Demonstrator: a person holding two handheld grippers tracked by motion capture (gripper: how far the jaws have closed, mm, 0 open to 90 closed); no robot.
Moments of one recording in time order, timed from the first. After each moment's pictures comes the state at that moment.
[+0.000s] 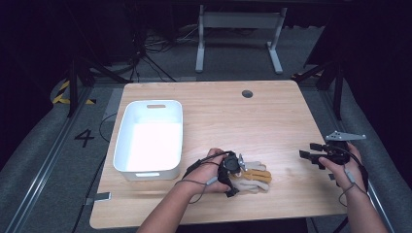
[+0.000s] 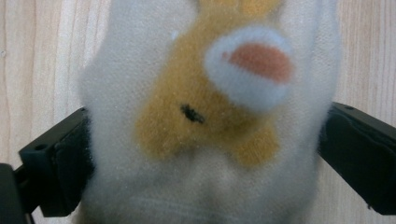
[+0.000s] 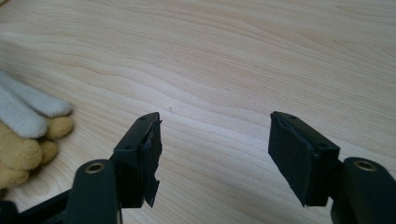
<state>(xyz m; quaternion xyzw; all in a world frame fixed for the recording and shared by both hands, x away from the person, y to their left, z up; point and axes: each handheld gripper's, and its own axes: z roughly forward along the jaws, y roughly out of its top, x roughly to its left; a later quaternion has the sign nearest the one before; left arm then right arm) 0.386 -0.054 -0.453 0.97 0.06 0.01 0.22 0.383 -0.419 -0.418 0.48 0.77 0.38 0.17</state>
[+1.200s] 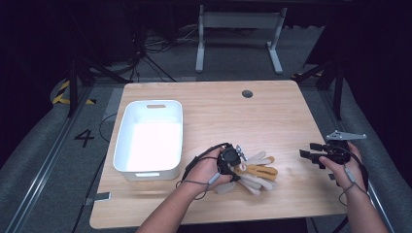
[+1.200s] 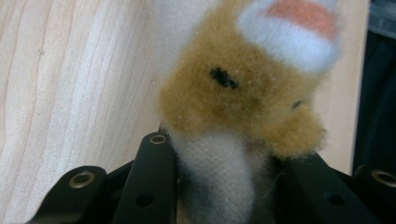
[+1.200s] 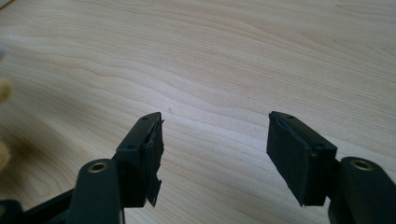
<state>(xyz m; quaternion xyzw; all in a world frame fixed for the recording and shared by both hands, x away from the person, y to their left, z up) 0.382 -0.044 -0.408 0.95 0.15 -0.04 0.27 0.384 -0.421 -0.417 0.48 0.77 0.38 0.17</state>
